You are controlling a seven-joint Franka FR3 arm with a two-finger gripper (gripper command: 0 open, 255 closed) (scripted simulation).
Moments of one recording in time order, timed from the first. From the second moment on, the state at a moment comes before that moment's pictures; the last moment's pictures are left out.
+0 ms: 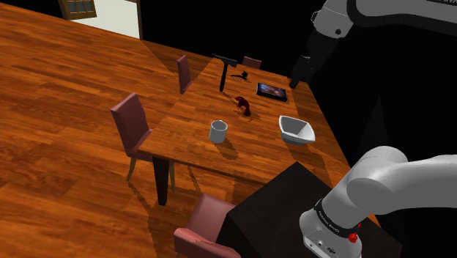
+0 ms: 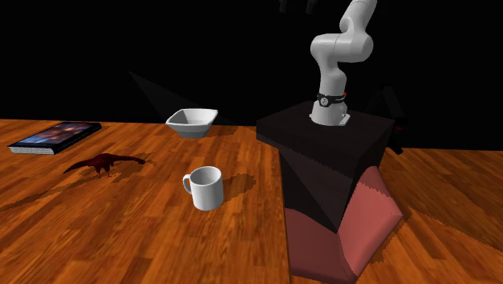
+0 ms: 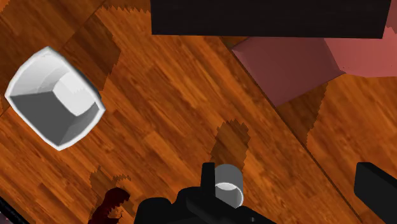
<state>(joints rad) 0.02 -0.81 -0.01 -2.37 -0.09 1.67 -0.03</state>
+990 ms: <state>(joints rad) 0.03 -0.41 -0.05 -2.41 -0.09 2.07 -0.07</state>
